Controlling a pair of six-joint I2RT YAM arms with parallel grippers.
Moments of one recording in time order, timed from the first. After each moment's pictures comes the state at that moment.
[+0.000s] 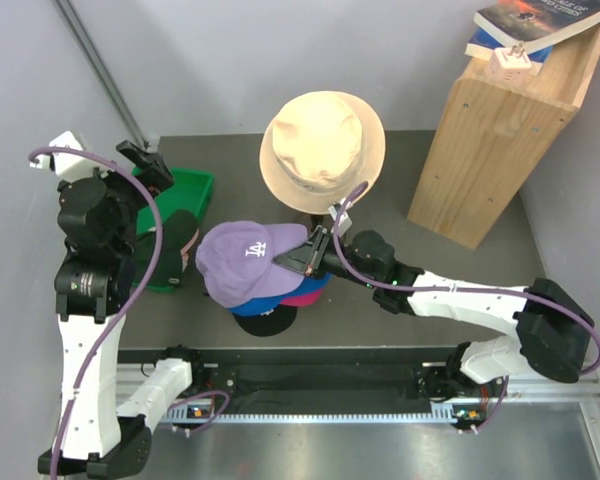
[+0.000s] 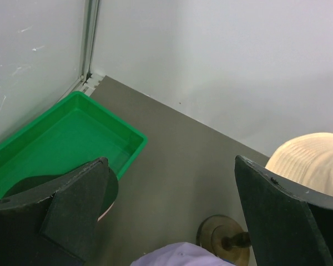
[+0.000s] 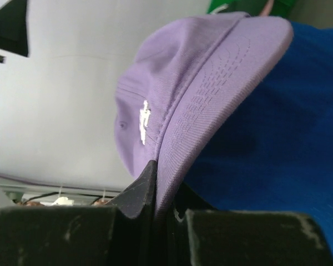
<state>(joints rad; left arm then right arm) -0.08 0.88 1.42 -0.58 -0.31 -0.44 1.00 1.34 0.79 0.52 -0.13 1.18</state>
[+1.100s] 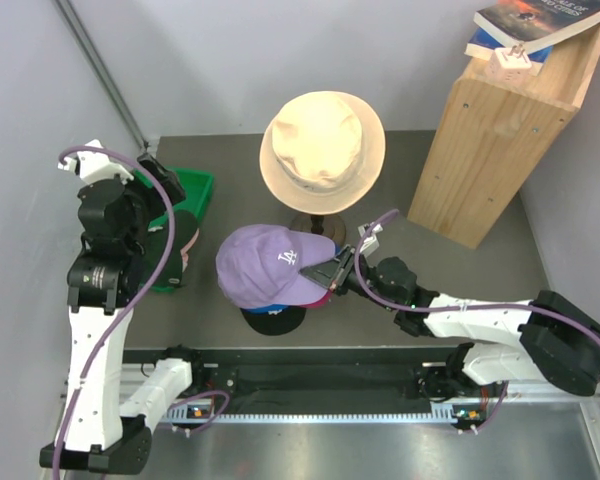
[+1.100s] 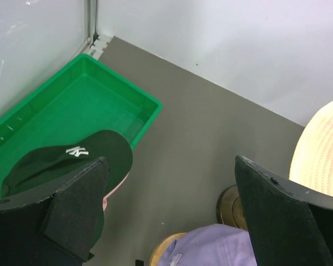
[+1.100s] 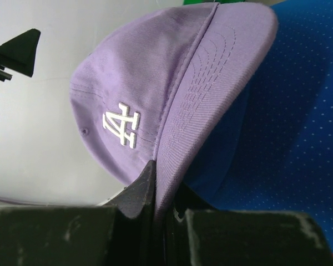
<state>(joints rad) -0.08 0.87 1.32 -0.63 -0.27 -0.42 0.96 1.24 0.44 0.74 -0.01 1.22</state>
